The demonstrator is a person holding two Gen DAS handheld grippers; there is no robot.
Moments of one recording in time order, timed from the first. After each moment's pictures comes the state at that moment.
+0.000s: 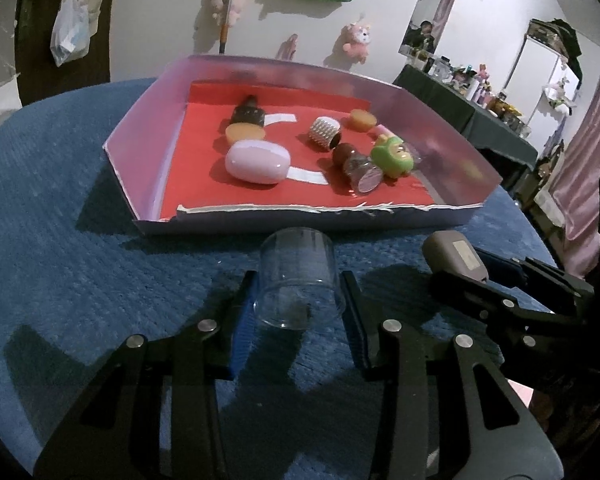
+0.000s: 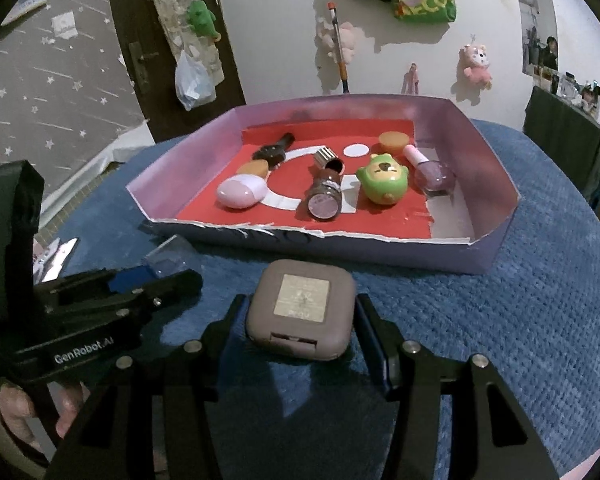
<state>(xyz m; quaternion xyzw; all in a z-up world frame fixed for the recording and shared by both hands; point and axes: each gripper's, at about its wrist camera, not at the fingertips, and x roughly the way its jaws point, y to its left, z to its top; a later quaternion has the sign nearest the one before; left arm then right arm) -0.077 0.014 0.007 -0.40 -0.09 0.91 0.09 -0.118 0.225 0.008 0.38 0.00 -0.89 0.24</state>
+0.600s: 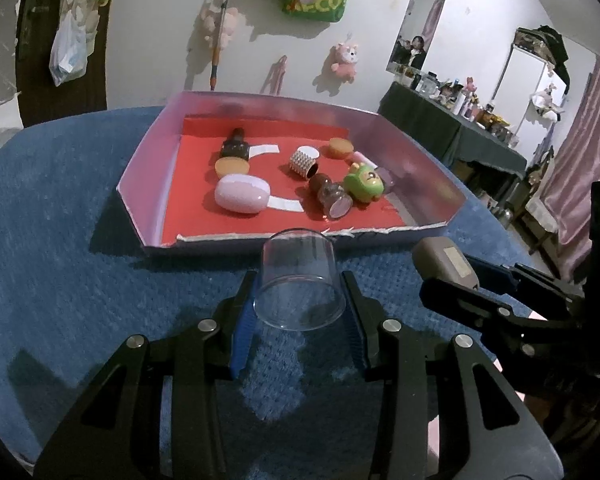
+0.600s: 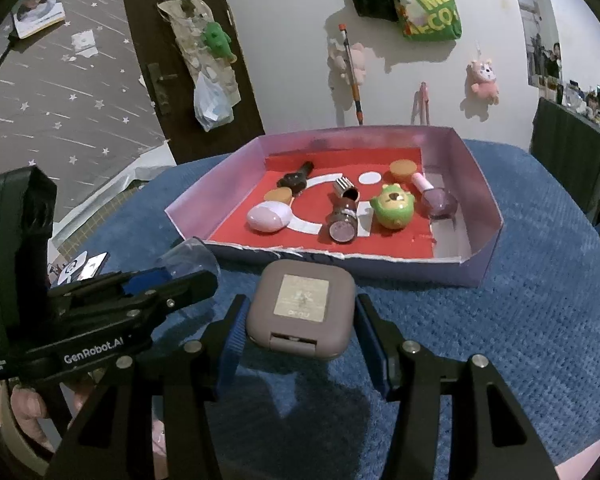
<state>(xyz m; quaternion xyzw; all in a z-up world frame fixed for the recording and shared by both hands) -0.062 0.020 0.038 -0.36 -0.09 0.92 0.10 -0.098 0.228 0.034 0.34 -0.01 -0.90 0.27</state>
